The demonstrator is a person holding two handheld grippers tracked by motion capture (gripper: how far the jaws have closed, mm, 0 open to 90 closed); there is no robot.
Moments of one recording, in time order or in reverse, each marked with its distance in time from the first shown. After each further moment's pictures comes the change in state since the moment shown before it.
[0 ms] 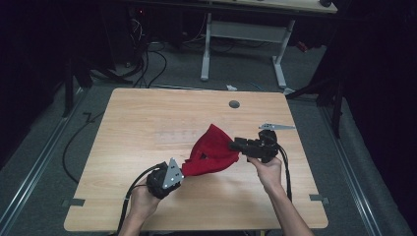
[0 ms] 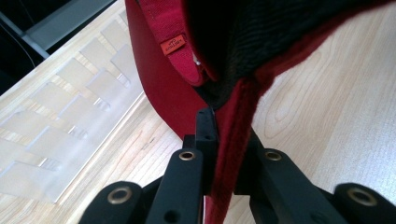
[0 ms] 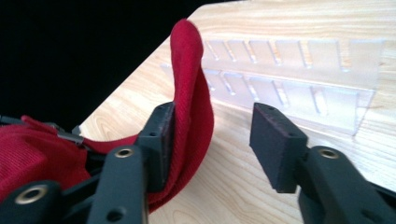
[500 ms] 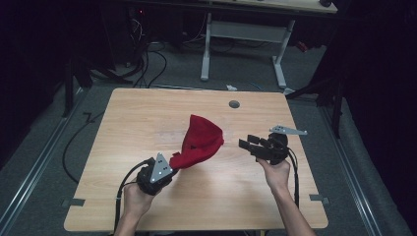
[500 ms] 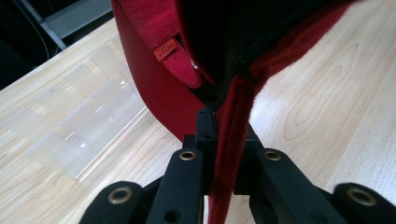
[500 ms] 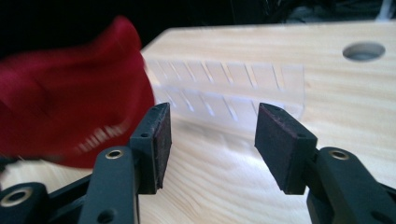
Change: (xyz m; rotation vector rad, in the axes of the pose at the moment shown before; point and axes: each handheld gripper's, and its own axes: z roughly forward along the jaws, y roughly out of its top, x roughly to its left) left arm 0.021 0.010 -0.014 -0.065 0.065 -0.096; right arm -0.011 -0.013 -0.017 -0.061 -0.165 -0.063
